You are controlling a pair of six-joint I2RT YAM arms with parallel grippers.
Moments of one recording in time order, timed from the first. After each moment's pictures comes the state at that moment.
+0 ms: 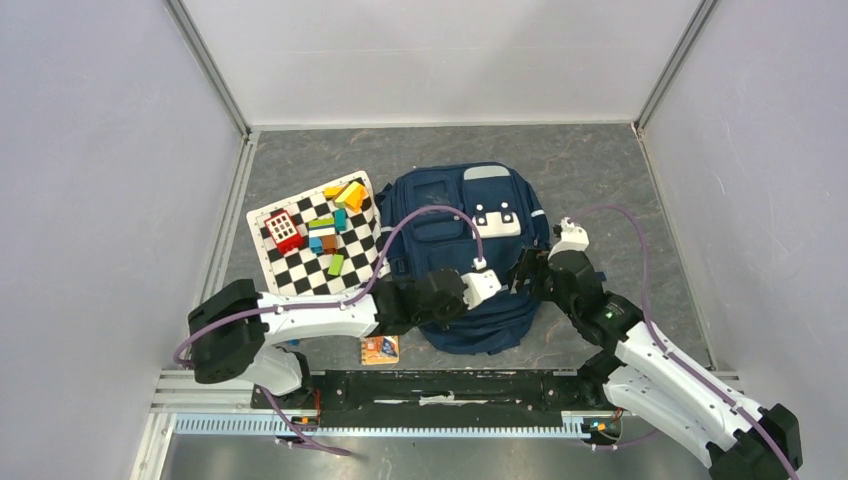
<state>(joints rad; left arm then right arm) -1.21 1.45 0.83 -0.07 -0.17 0.09 0.62 0.73 0.47 -0.35 0.26 0.61</state>
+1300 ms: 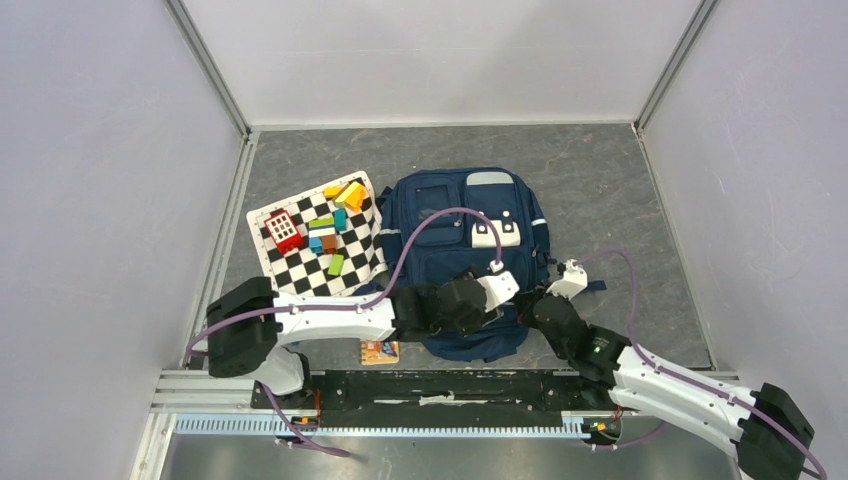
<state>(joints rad) -1.29 1.52 0.94 -0.13 -0.33 0.01 0.92 0.63 0.13 -0.11 0.58 0.93</state>
